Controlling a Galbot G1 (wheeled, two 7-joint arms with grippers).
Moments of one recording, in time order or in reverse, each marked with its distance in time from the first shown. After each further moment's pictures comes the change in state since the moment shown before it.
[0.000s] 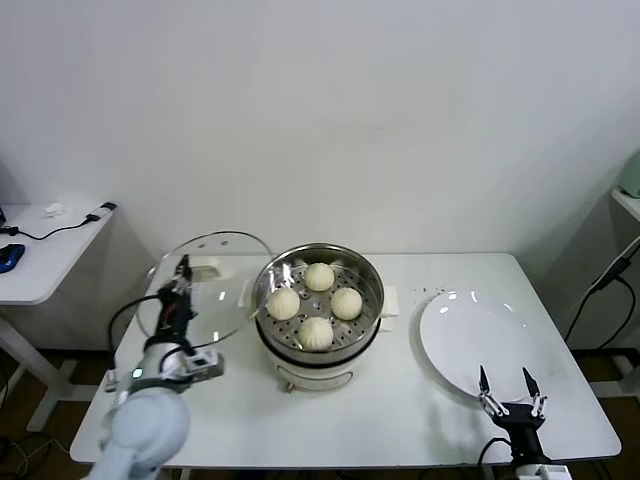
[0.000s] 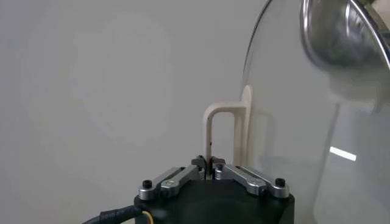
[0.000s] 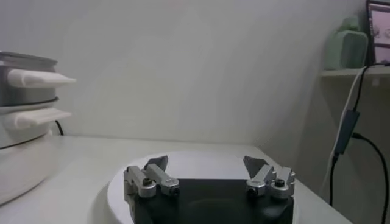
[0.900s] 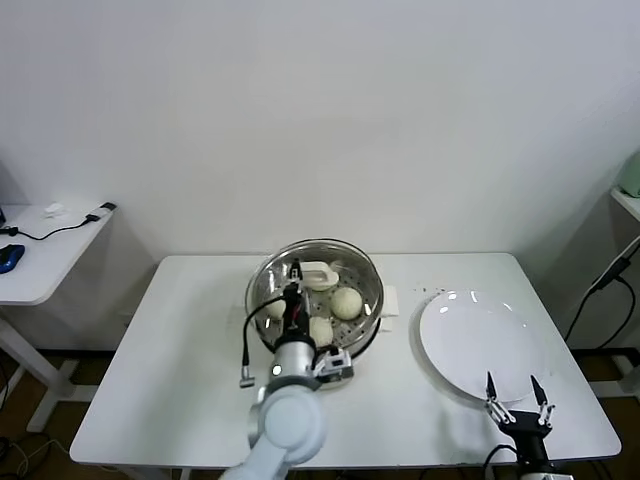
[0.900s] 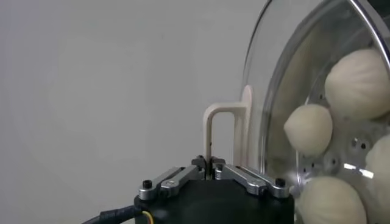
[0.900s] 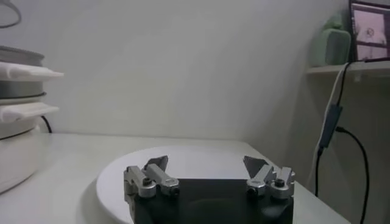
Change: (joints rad) left arm -0.178 -0.346 0.413 0.170 0.391 0.158 0.110; right arm -0.020 0.003 0.010 -0.017 0.012 0.031 0.022
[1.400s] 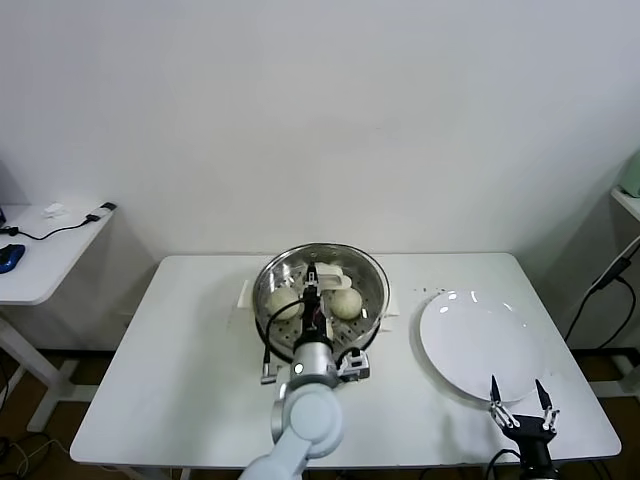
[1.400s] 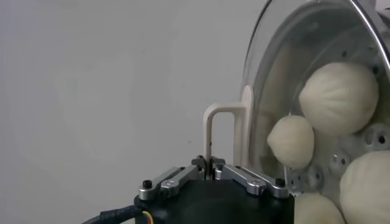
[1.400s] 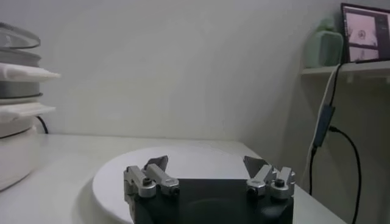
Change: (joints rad) left arm -0.030 -0.048 0.028 0.122 0.057 -0.003 -0.034; right arm -0.017 0.000 0.007 -0.002 0.007 0.028 0.003
